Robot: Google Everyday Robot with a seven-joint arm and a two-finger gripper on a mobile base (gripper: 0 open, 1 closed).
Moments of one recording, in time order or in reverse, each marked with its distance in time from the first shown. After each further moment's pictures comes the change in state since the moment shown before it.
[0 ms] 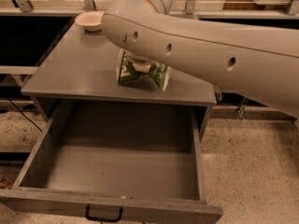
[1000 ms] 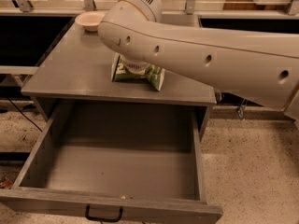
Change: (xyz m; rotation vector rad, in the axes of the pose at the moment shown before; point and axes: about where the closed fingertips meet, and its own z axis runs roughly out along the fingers) arm -0.014 0.016 0.041 -0.070 0.006 -0.034
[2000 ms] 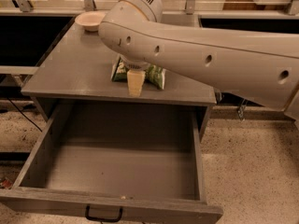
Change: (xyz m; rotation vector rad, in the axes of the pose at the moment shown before) arm 0.000 0.000 0.000 0.000 0.000 0.000
